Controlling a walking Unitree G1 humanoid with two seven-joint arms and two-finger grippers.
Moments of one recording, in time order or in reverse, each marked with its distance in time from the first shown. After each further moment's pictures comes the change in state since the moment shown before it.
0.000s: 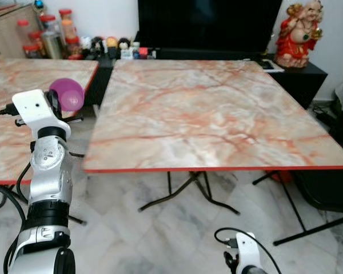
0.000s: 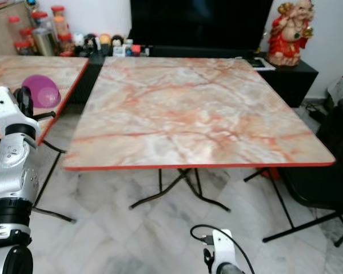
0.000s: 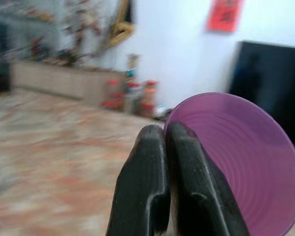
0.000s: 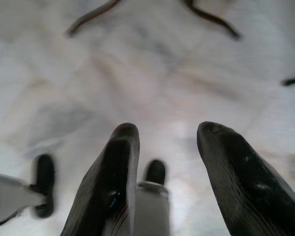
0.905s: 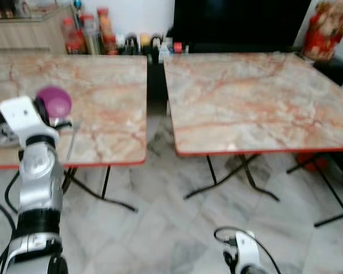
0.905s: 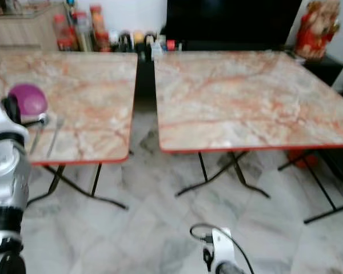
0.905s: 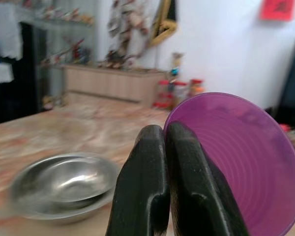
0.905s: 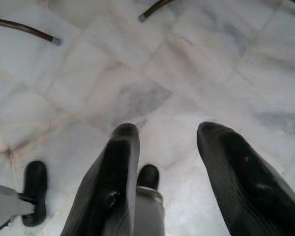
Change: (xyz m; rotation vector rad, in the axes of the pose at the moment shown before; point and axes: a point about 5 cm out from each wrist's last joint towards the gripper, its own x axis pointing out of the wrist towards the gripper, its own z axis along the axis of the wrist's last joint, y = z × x) left arm -0.010 0.011 -0.010 0.067 0.036 0.029; right arm -0.002 -0.011 -0.001 0.004 0.002 -0.037
